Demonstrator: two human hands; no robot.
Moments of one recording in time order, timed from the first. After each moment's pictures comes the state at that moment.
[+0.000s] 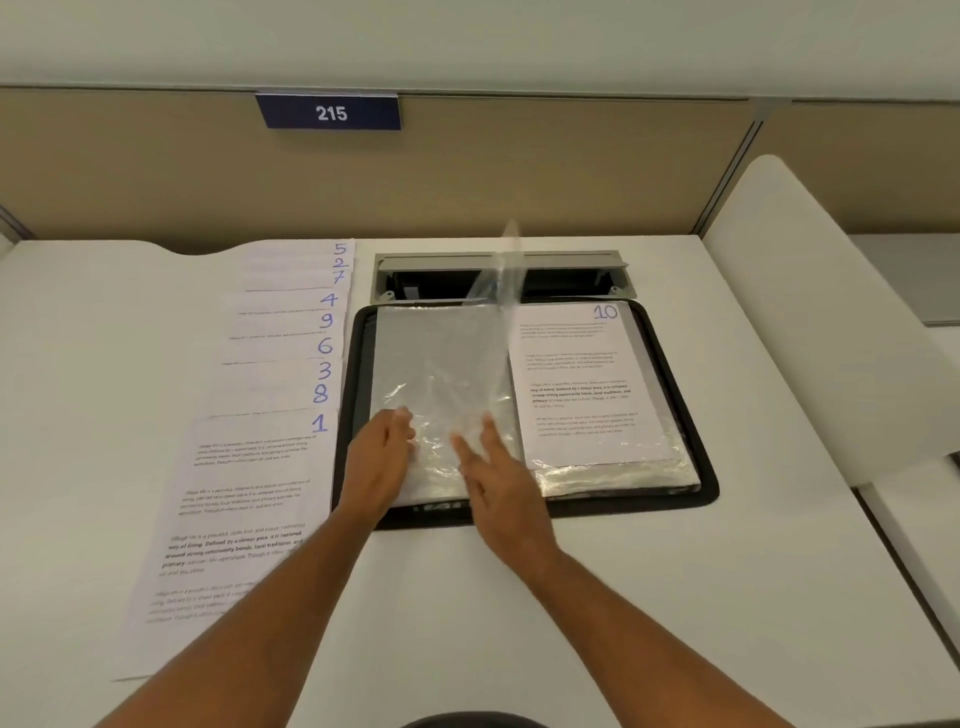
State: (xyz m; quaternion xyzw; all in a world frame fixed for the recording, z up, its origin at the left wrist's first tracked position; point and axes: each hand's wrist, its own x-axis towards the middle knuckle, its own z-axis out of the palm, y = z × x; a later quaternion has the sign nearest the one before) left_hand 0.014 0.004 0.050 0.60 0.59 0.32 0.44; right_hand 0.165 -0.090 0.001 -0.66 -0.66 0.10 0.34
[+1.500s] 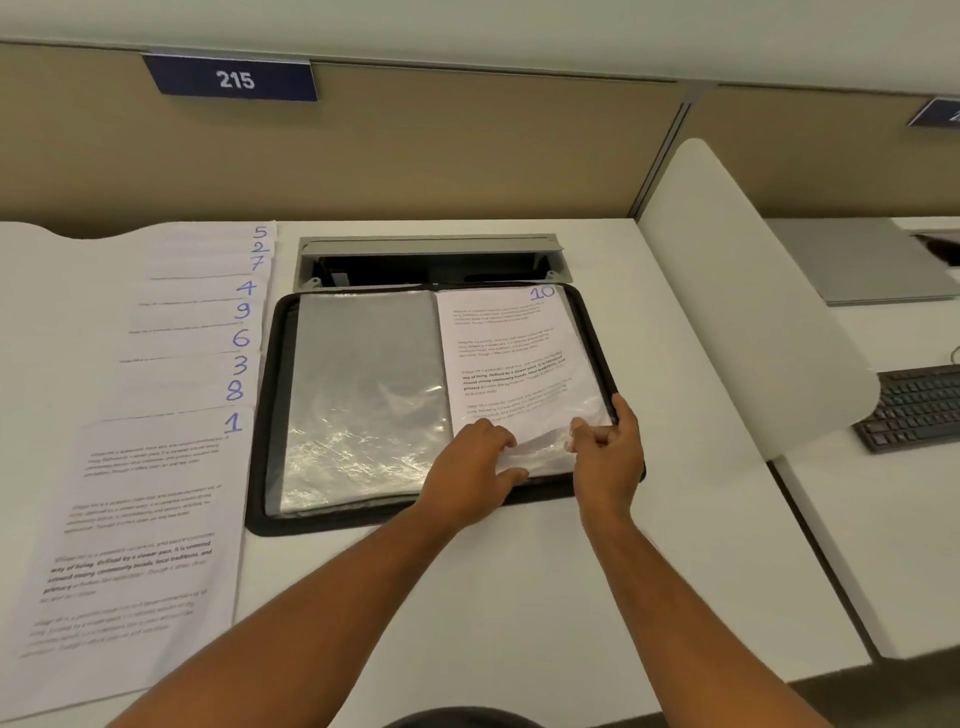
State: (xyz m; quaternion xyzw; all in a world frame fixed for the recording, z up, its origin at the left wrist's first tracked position) left_hand 0.165 -0.055 0.023 0.86 0.38 0.13 0.32; right_hand 0.318 -0.133 0.043 -0.78 -0.16 0.19 0.57
